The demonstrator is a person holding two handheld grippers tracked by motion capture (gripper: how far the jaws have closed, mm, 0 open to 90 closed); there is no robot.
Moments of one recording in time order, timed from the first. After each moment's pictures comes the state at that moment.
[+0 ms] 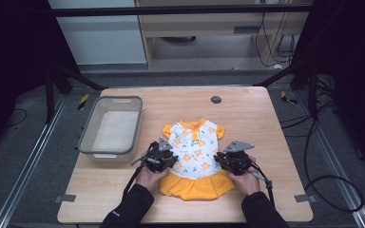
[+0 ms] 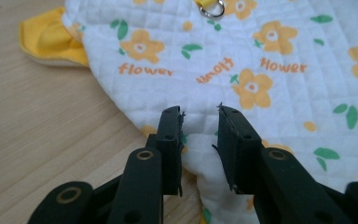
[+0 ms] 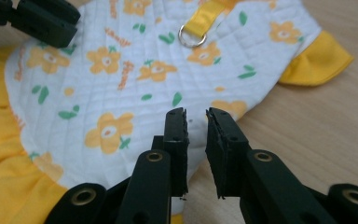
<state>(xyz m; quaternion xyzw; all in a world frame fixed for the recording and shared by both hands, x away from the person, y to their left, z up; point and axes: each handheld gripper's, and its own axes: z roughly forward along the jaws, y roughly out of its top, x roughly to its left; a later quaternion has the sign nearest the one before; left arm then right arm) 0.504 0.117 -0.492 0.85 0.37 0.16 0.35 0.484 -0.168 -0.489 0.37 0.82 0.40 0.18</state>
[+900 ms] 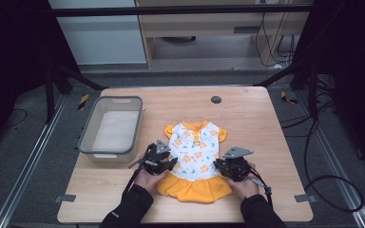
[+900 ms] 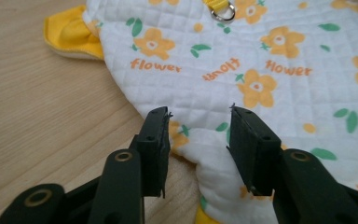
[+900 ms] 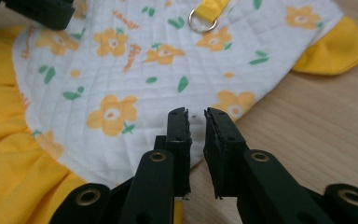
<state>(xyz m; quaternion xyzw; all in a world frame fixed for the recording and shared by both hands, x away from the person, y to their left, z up) 0.492 0.126 -0.482 0.84 0.37 0.17 0.37 0.469 -0.170 -0.493 0.39 0.81 0.40 0.17</state>
